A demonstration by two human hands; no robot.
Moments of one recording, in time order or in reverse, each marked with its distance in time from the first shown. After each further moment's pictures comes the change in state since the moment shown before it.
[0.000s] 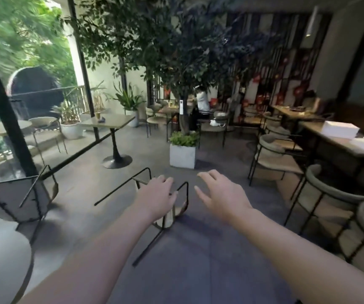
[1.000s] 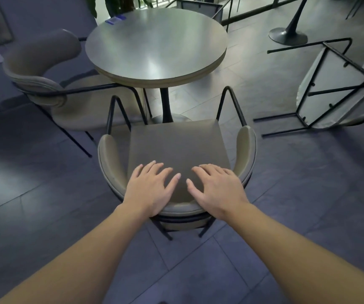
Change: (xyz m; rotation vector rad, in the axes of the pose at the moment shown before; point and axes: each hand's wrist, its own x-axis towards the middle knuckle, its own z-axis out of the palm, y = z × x) left_hand -0.632 -0.147 0.258 0.077 -0.228 -0.950; right_hand -0.390 -0.343 0.346 0.266 -0.539 -0.723
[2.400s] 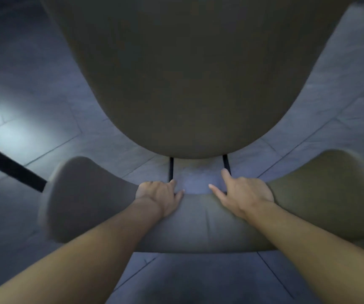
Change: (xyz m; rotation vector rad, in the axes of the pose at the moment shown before) left_hand -0.372 -0.003 0.514 0.233 -0.514 0.012; right_hand -0.407 0.022 0.504 -0.171 -0.374 0.114
